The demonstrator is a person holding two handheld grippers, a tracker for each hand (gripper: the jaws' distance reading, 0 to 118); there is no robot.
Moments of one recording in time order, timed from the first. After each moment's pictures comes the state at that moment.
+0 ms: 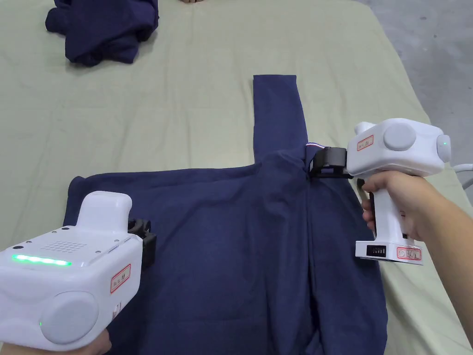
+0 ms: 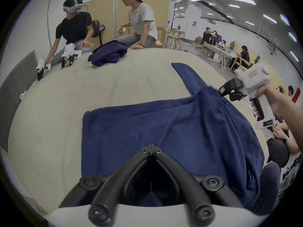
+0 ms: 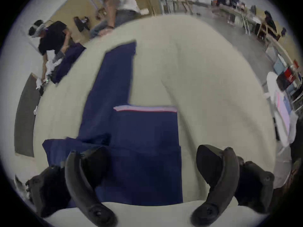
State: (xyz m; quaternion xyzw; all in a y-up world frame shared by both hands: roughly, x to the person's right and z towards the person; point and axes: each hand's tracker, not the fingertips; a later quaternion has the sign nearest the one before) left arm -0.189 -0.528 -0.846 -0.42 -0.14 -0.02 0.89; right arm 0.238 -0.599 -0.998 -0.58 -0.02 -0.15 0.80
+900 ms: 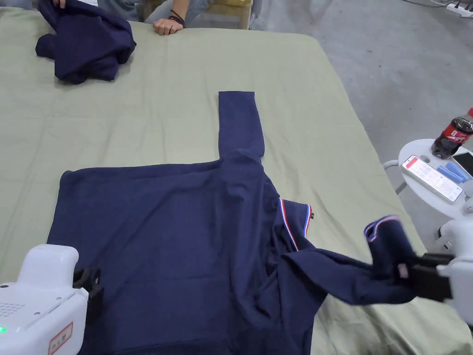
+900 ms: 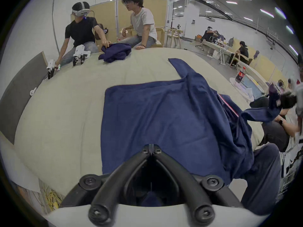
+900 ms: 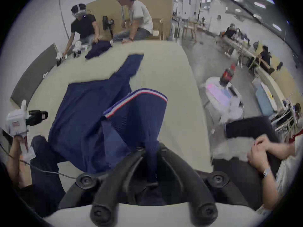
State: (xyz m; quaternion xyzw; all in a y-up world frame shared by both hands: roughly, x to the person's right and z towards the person) left arm -0.227 -0.493 -0.696 -0.42 -0.14 -0.04 0.89; right arm 0.252 -0.449 -0.621 -0.51 -0.01 -0.03 0.86
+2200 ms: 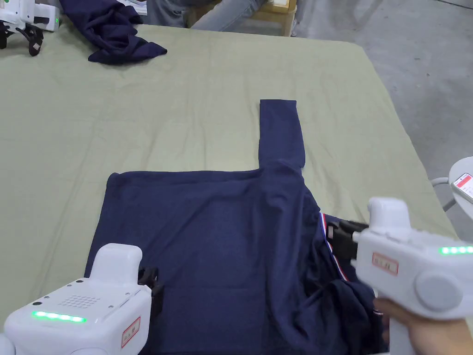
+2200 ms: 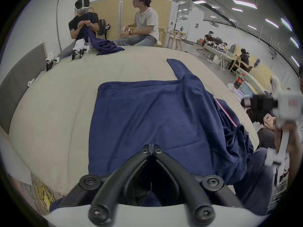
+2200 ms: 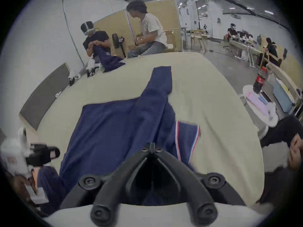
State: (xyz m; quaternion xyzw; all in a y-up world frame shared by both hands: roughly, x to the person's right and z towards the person) left arm -0.216 -0.504 -0.717 -0.42 -0.13 0.00 0.90; right arm 0.165 -0.487 -0.760 -0.39 0.06 -0.09 0.91
